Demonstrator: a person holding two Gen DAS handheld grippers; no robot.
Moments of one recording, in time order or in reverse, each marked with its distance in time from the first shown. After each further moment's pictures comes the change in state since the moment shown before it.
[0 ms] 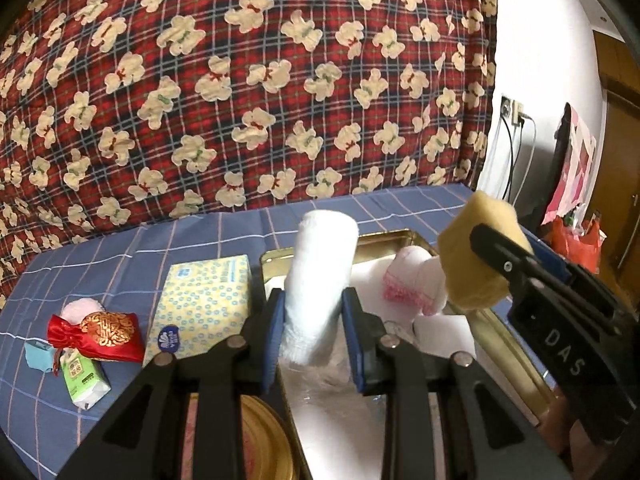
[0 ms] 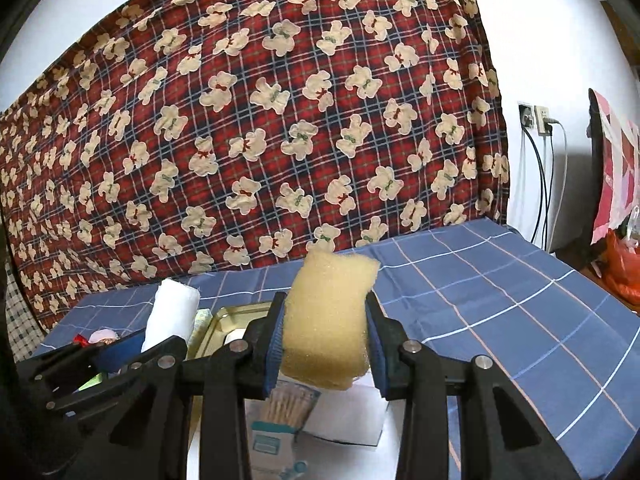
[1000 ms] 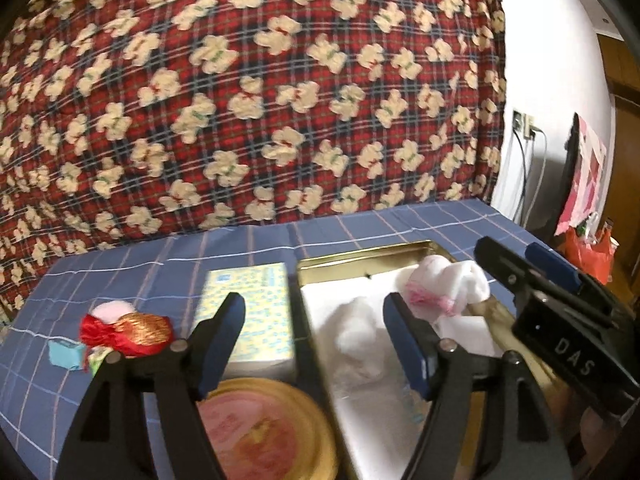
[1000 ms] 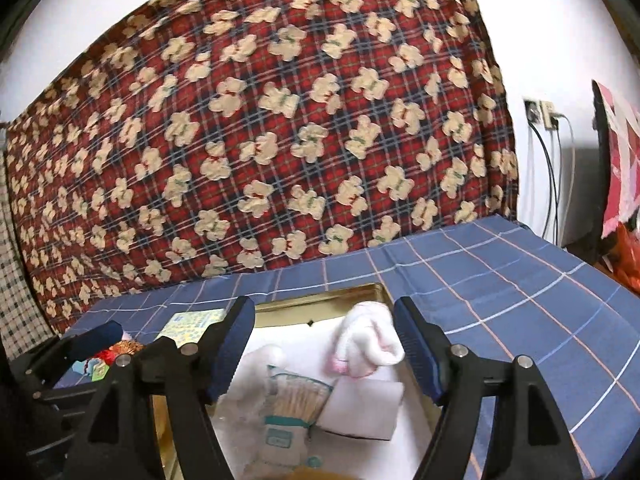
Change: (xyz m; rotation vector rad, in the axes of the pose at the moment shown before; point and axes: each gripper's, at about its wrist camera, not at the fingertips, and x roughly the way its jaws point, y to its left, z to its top) left arm -0.030 0.029 -0.009 -0.018 -0.085 0.076; right arm -0.006 0.001 -0.009 0.025 -0.022 0.052
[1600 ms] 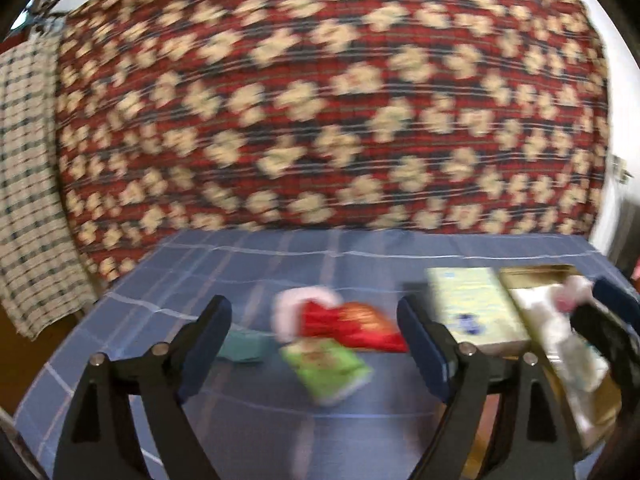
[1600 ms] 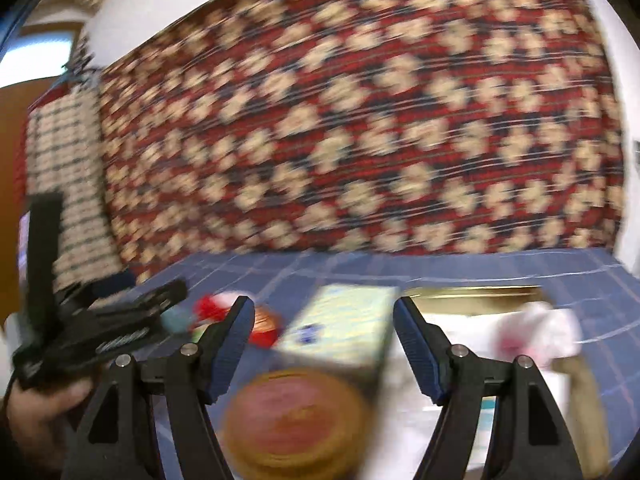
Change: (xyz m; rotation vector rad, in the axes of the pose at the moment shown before) left arm -0.035 0.179 -0.031 -0.159 -0.033 0.339; right arm -0.008 0.132 -0.024 -0.194 0.050 0.329
